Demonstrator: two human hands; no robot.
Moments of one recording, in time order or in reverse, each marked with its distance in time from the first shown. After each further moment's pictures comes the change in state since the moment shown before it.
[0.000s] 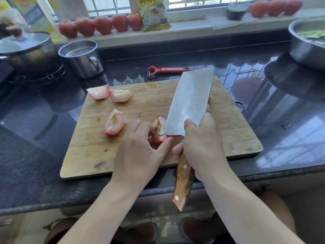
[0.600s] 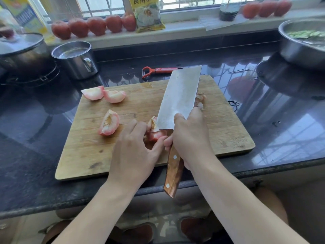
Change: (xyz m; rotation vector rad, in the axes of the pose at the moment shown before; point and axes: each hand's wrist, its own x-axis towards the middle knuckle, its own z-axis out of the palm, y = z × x) left_hand 0.000 -0.003 0.001 0.044 -0.009 0.035; right_hand 0.022 0.007 0.018 -0.048 0.039 -0.026
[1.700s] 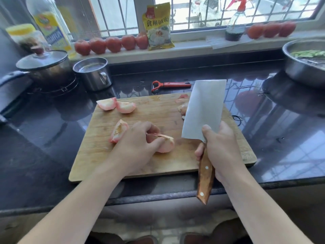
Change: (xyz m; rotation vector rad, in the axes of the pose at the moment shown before) left_hand 0.044 0.006 -0.033 -0.018 -0.377 -0.208; right_hand 0.009 0.013 -0.057 0.156 -0.060 -0.047
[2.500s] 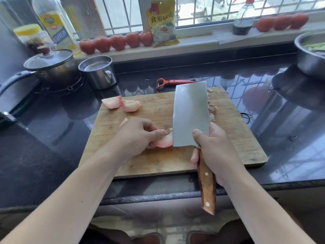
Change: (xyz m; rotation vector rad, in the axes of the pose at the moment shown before) left_hand 0.020 -0.007 -0.011 -0.322 -0.117 -0.246; right_hand -0.003 0.004 0.014 -0.056 -0.211 -0.007
